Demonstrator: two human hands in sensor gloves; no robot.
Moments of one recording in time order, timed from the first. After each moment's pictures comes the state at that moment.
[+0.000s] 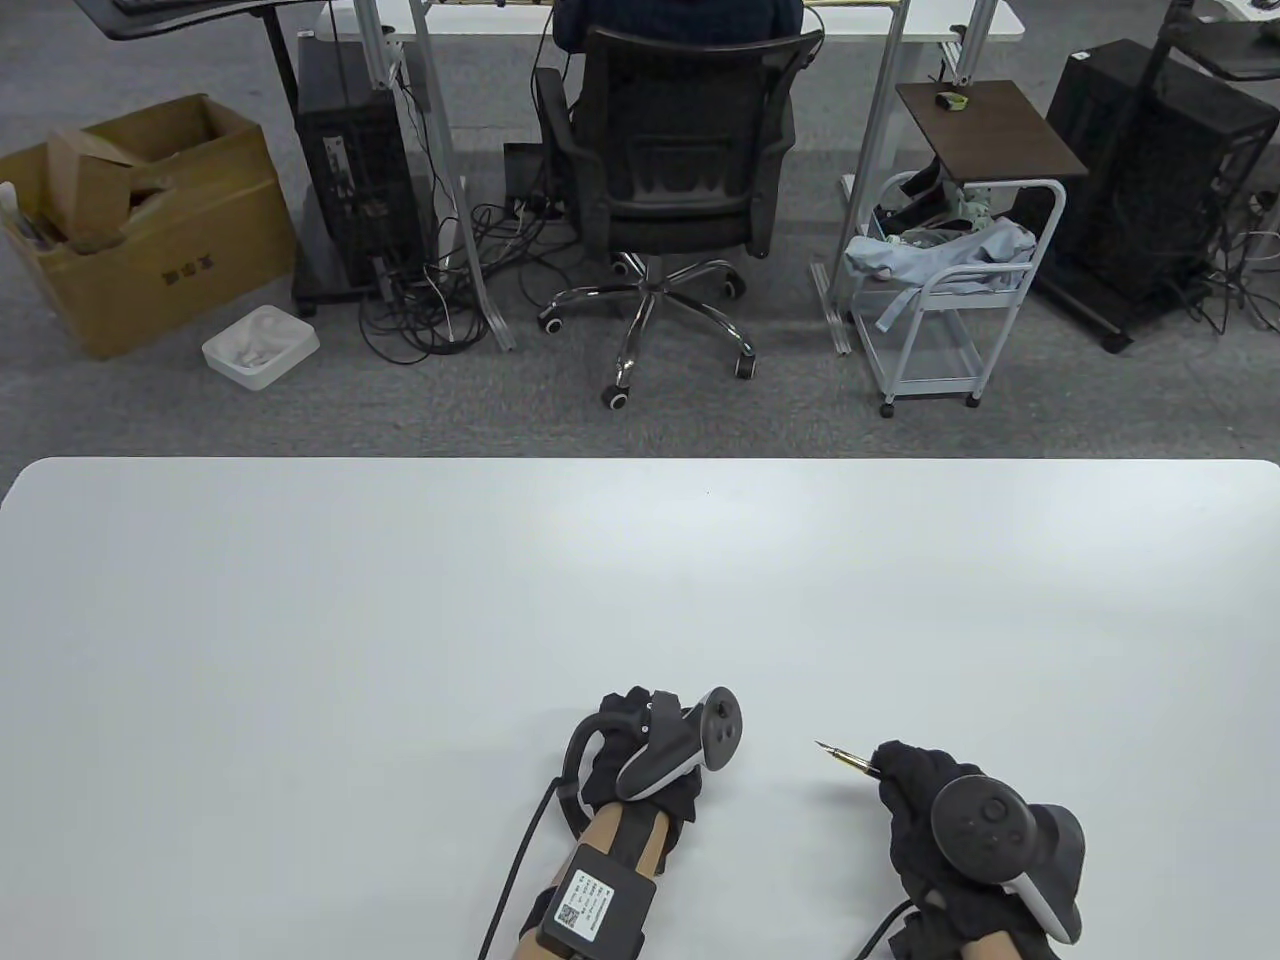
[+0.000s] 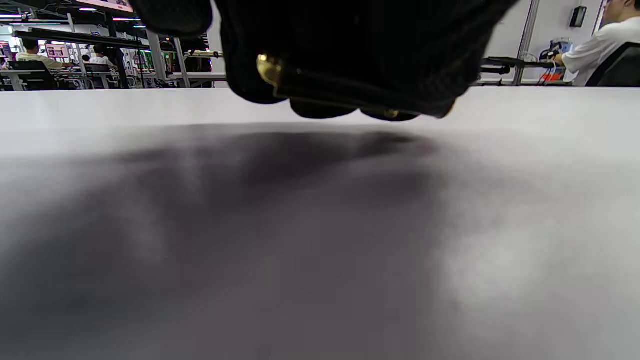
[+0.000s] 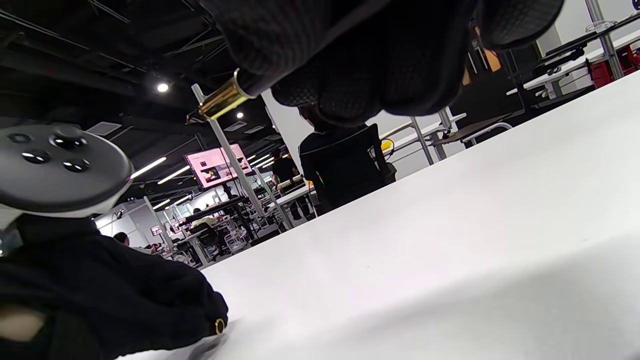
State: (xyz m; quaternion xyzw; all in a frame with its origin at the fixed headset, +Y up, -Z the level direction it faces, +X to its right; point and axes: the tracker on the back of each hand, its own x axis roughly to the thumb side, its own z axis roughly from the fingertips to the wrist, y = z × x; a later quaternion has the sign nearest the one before) left_hand -0.004 -0.766 -0.368 -0.08 -0.09 -0.02 0.99; right_hand 0.228 -0.699 -0.264 0.03 -0.07 0.97 0.25
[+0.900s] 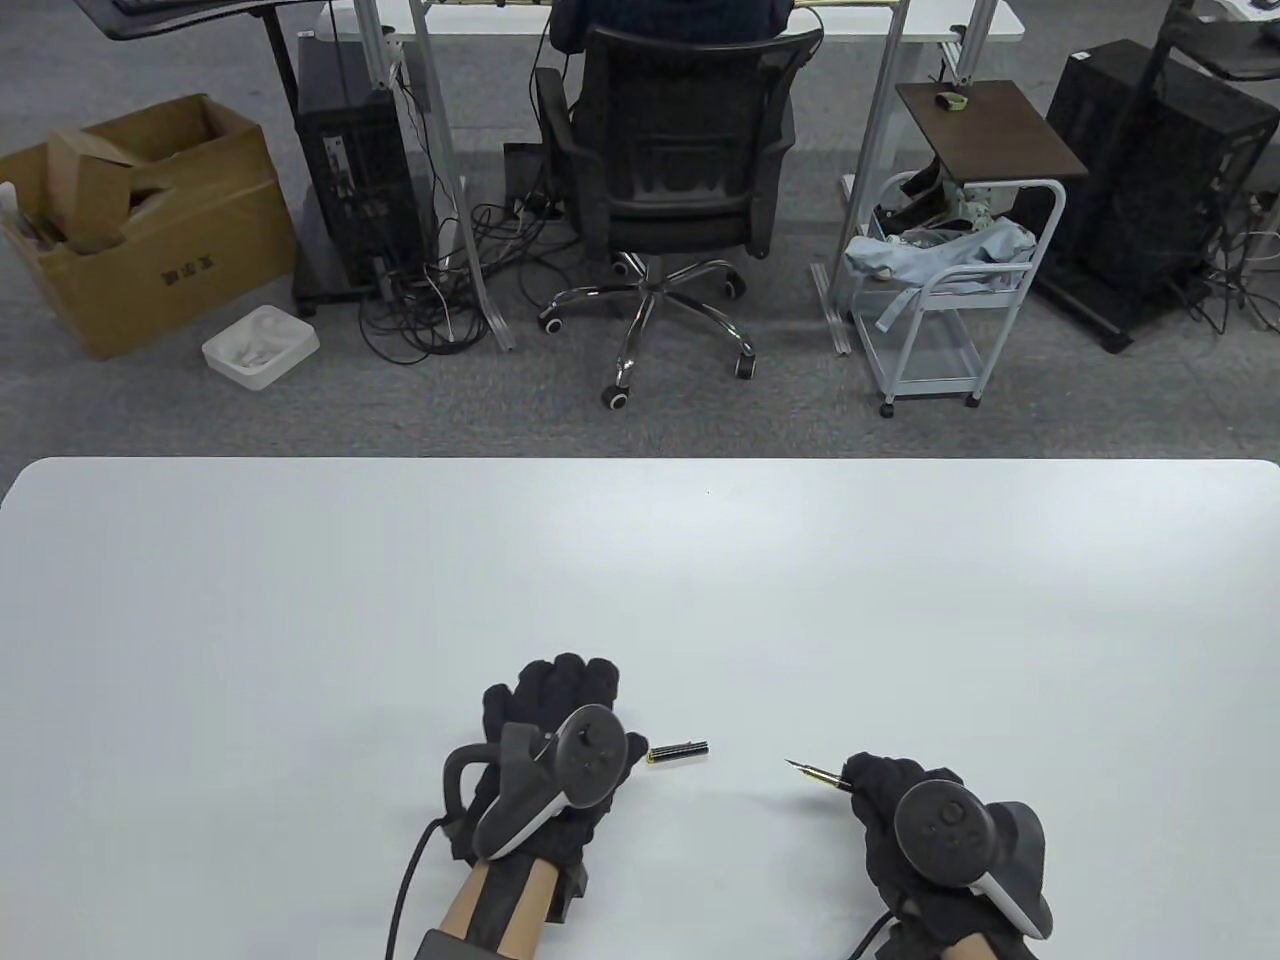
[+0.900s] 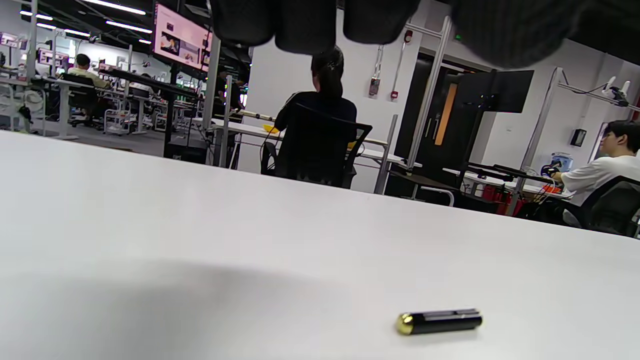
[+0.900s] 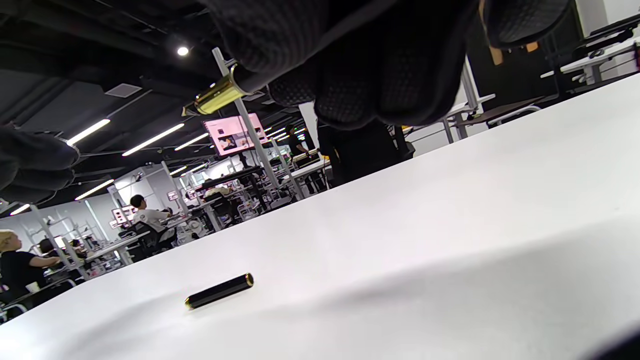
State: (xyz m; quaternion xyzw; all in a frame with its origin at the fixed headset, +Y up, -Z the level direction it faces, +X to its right) left_hand -0.119 -0.680 -0.294 0.02 -0.06 0.10 0.99; right_hand 0.204 -0.708 -0.264 0.08 -0.03 0.97 0.22
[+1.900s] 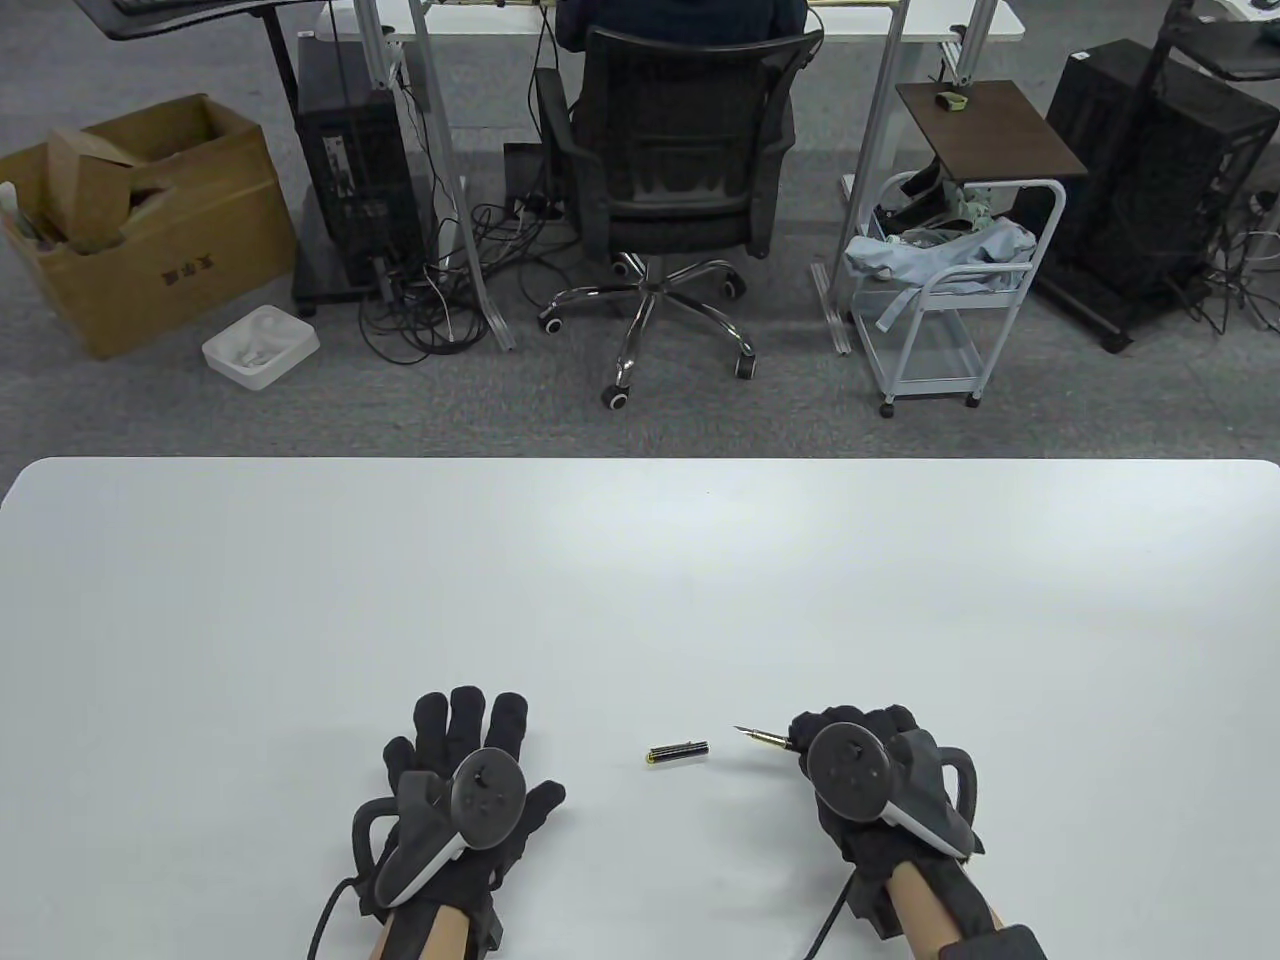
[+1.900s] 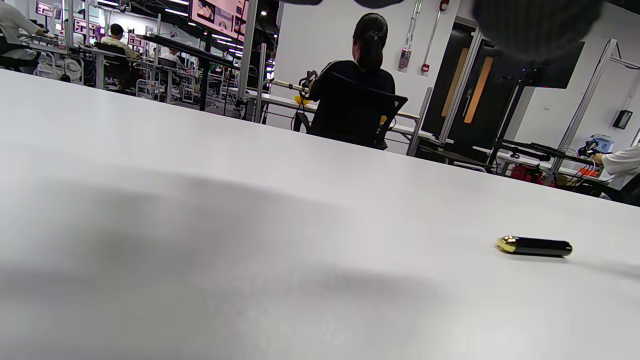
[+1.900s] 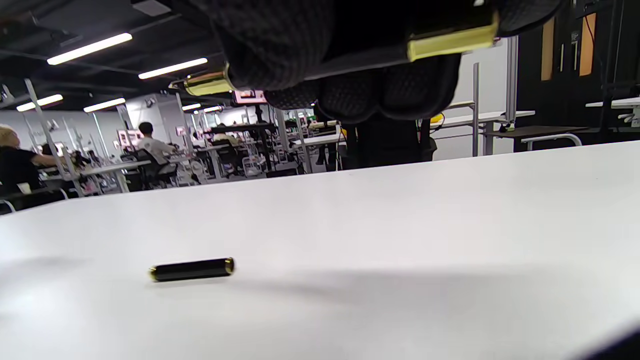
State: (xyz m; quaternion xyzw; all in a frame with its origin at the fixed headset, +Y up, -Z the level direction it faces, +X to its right) left_hand -0.174 -0.716 -0.284 -0.03 -0.03 0.10 0.99; right_hand 0.158 -0.701 -0.320 0.11 0.00 0.99 0.08
